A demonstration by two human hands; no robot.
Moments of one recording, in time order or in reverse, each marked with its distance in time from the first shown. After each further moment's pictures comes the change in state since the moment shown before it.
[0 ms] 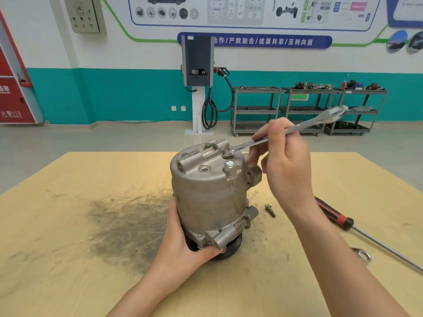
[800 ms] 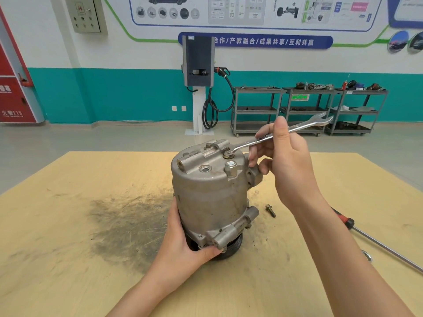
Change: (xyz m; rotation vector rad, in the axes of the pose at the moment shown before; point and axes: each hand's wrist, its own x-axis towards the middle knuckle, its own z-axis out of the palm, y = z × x) left_hand 0.000 0.000 0.000 0.010 0.005 0.013; right_hand 0.006 0.000 -0.003 0.204 -0.045 0.291
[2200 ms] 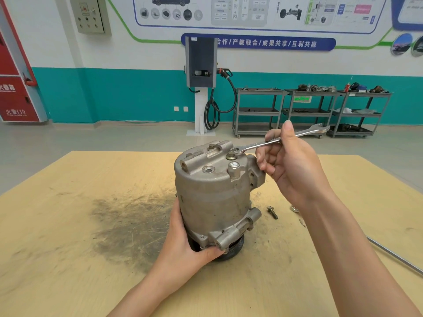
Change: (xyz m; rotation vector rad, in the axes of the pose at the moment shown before) left_hand 0.000 -0.003 0.000 -0.009 0.001 0.005; right_hand 0.007 0.000 -0.011 0.250 -0.042 0.277
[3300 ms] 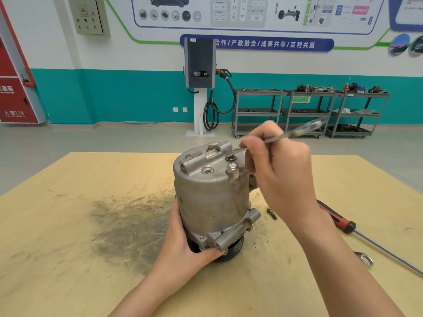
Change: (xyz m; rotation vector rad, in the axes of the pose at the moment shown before) left_hand 0.001 -0.001 0.000 0.014 0.008 -0.003; right_hand -0.026 -0.002 0.027 -0.926 0.027 -0.841
